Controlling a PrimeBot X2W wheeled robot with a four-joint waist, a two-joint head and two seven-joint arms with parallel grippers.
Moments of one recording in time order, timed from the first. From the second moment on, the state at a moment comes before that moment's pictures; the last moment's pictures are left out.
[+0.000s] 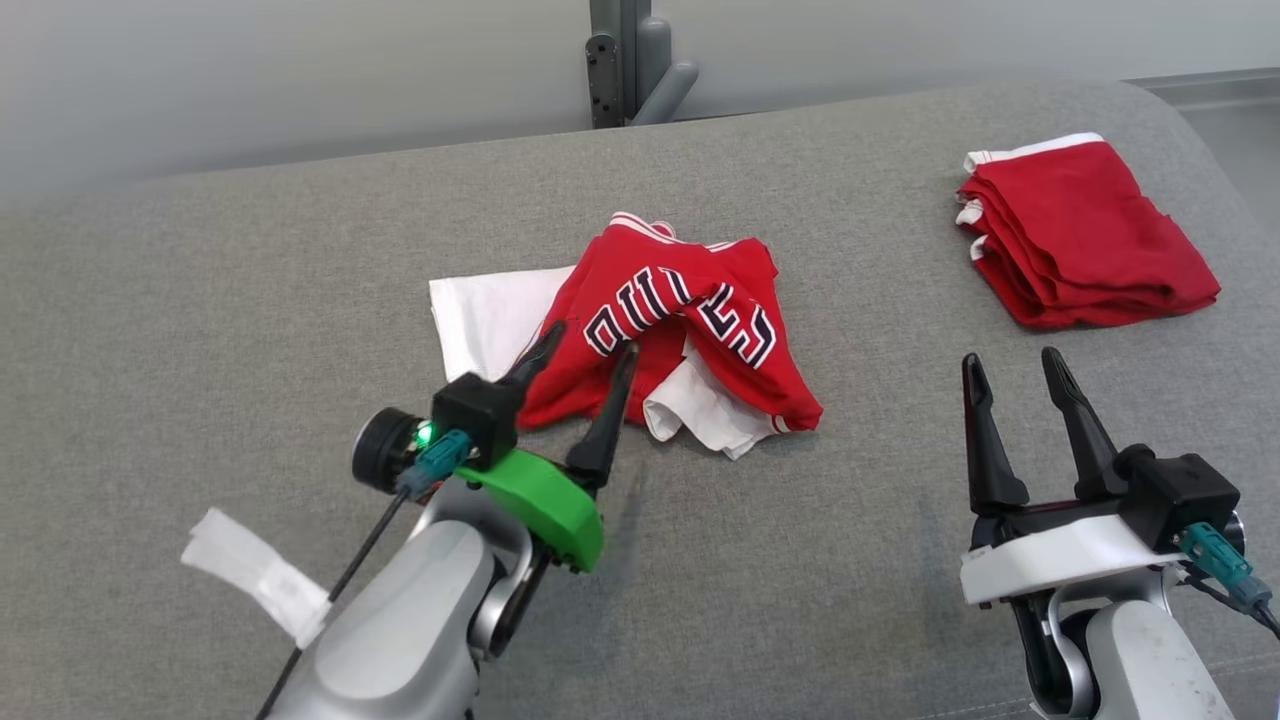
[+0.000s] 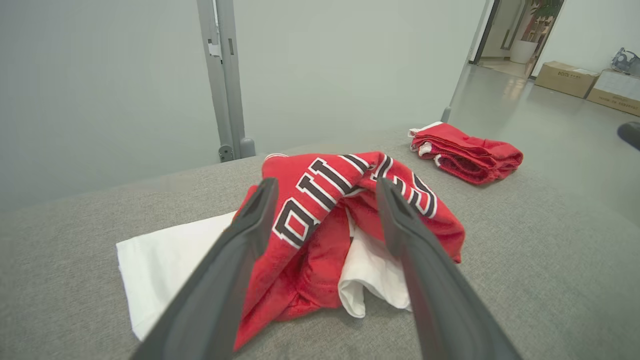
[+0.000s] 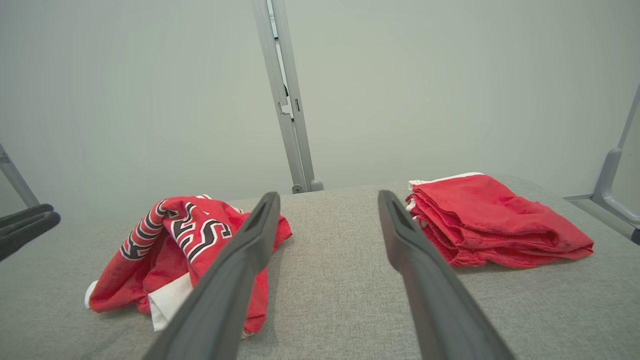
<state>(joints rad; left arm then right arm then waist) -0.58 0.12 -0.75 0.55 -0.57 -0.01 -0.26 -0.12 -0.05 0.02 0.10 0.20 0.13 -0.26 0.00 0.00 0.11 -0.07</state>
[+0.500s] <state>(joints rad) -0.16 0.21 -0.38 0.25 -0.49 0.10 -0.26 -0.06 -0.05 0.00 0.12 0.18 0.13 -0.26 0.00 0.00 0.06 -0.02</state>
